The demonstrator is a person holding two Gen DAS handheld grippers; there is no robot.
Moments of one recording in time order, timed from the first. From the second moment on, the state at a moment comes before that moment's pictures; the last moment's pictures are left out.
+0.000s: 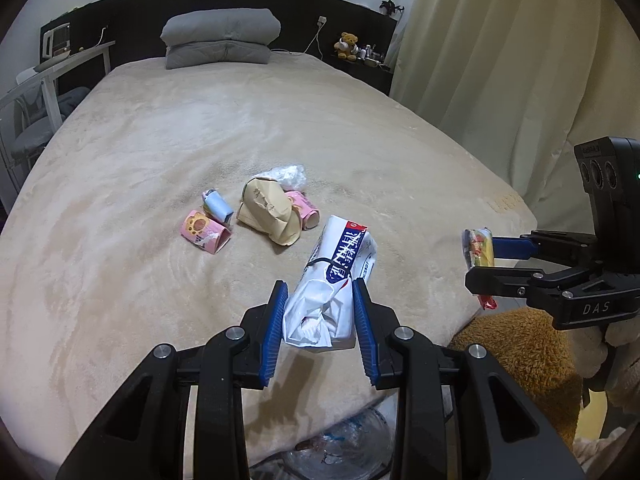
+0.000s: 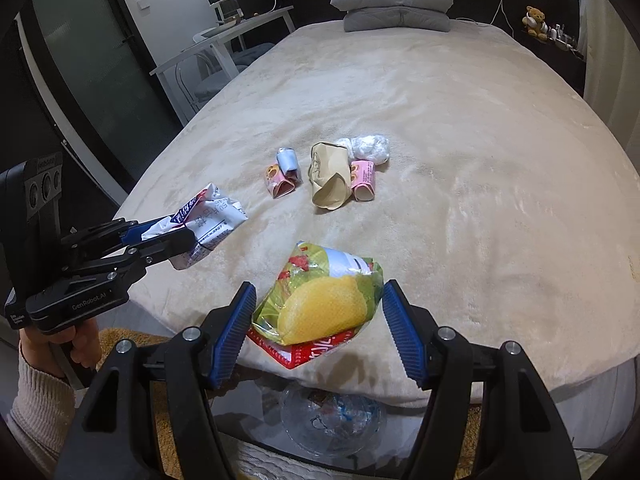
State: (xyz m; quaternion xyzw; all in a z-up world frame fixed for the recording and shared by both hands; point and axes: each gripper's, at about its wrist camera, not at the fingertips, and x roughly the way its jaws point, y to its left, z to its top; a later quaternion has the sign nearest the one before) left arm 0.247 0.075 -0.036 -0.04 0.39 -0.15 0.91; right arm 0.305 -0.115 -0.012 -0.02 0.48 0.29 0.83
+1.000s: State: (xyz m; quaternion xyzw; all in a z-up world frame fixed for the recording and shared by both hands) left arm 0.098 0.007 -0.013 -0.02 0.35 -0.16 0.92; right arm 0.141 -0.179 0.019 -0.01 0.43 0.29 0.86
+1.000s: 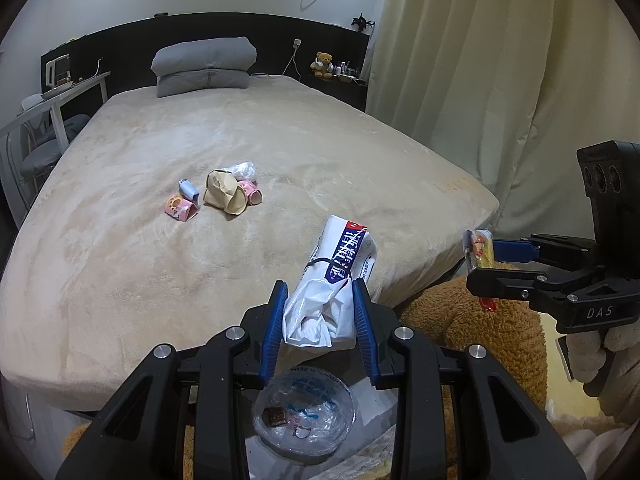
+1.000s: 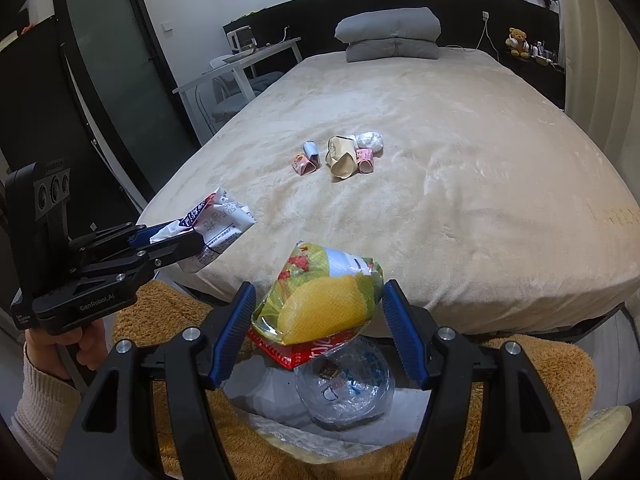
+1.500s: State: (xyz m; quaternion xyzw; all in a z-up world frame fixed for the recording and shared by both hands) left arm 0.101 -0.001 -0.054 -0.04 0.39 -0.17 0.90; right arm 0.140 -0.174 -0.018 -0.01 0.46 0.29 0.84
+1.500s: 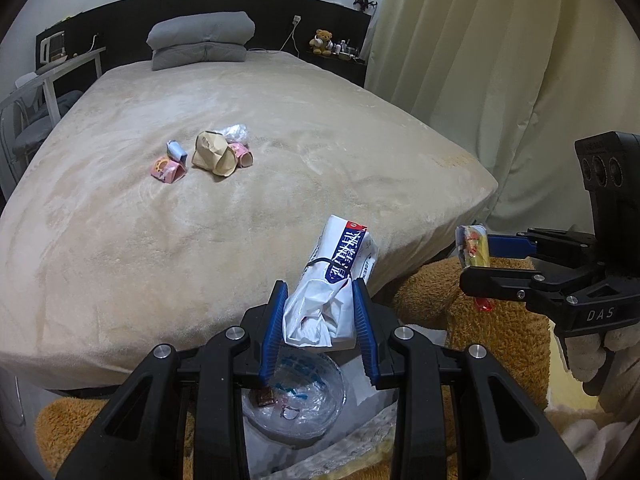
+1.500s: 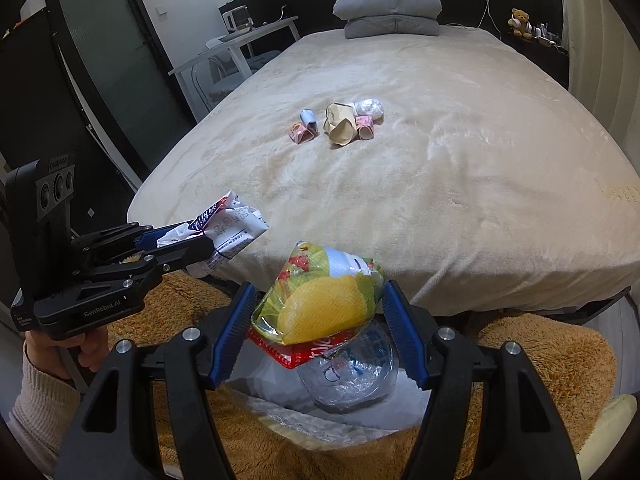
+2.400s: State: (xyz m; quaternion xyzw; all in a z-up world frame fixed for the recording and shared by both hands) left arm 0.142 0.002 -0.190 -0.09 0.54 -0.18 0.82; right arm 0.185 -0.156 -0.152 -0.02 0.61 0.27 0.75
